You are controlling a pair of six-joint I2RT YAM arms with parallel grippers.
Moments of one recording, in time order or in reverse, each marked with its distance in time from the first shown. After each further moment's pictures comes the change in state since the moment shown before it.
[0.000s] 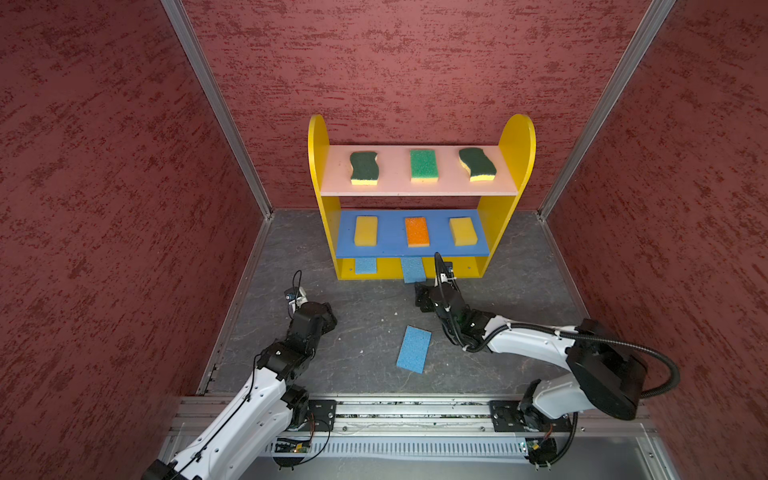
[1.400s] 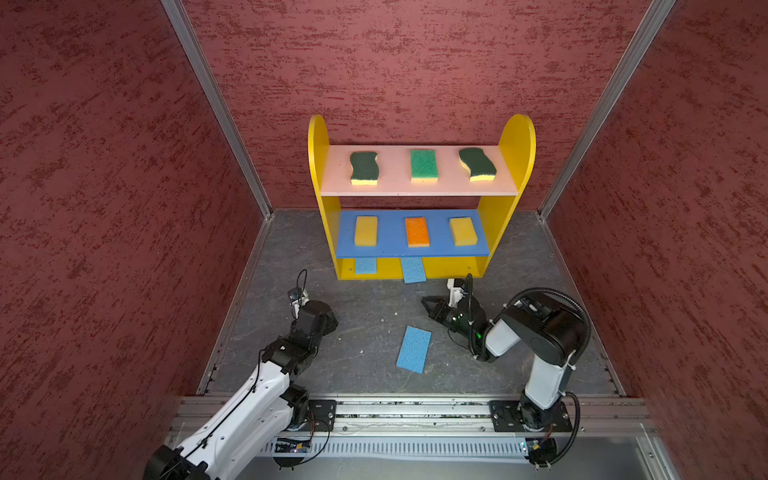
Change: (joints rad) left arm -0.001 0.074 0.000 0.000 -0.008 -0.001; right arm -0.245 0.460 -0.262 0.928 -0.585 0.468
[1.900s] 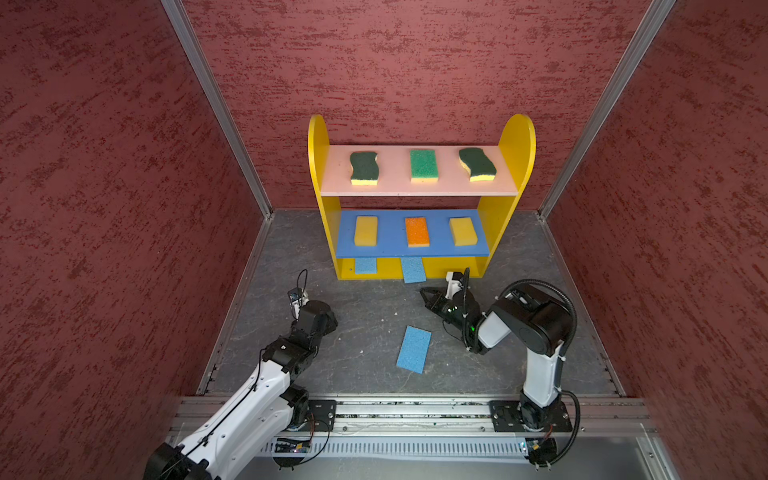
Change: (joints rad) left arm 0.000 0.019 0.000 0.000 -0.007 -0.006; right arm -0.020 0.089 0.112 0.017 0.063 0.011
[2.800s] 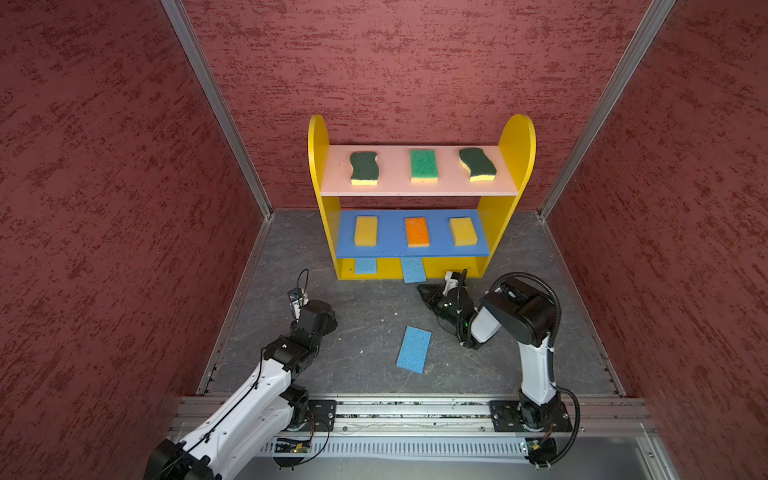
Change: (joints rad) left arm 0.000 0.011 0.001 0.000 -0.021 -0.006; right arm -0.005 0.100 0.062 0.028 0.026 0.240
